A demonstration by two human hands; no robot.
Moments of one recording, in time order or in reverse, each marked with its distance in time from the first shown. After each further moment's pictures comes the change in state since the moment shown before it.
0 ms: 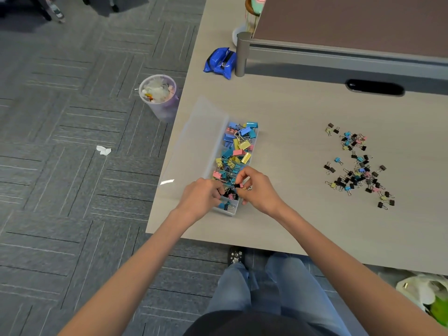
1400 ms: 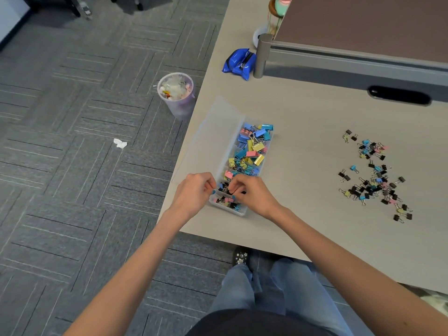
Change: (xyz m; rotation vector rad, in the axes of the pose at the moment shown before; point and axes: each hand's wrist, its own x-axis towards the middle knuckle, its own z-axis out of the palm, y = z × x) left_hand -0.014 -0.026 -0.014 -0.138 0.184 -0.146; right_hand 0.020 0.007 0.026 -0.173 -0.175 -0.115
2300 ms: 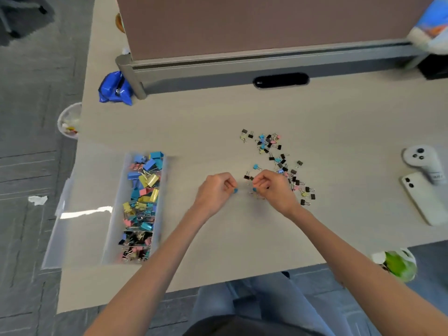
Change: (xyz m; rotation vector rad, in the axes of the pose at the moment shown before) left_hand 0.106 0.234 0.164 -0.121 -0.288 0.262; right_hand -0.103 0.159 -0.210 0.126 0.494 0.338
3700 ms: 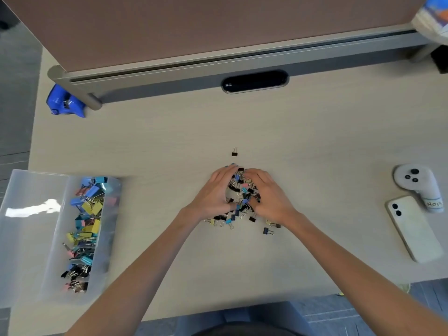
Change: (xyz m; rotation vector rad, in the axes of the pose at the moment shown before) left_hand 0.102 0.061 0.078 0.205 -0.238 0.167; right_hand 0.072 0.093 -0.088 -0.350 -0.171 -0.259
